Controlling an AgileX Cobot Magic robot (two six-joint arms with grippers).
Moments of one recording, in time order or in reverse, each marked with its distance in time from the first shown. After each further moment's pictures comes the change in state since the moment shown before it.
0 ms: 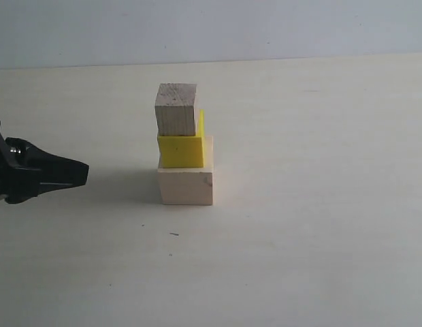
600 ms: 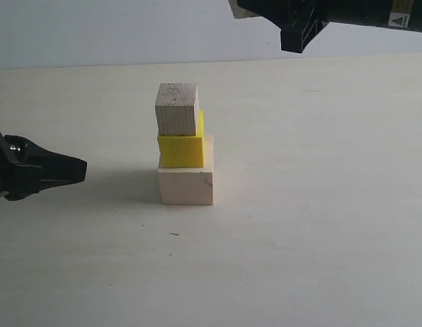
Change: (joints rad) left arm 0.000 0.000 0.000 0.000 -0.027 0.000; right arm 0.033 0.201 -0.053 -2.170 -0.397 0.575
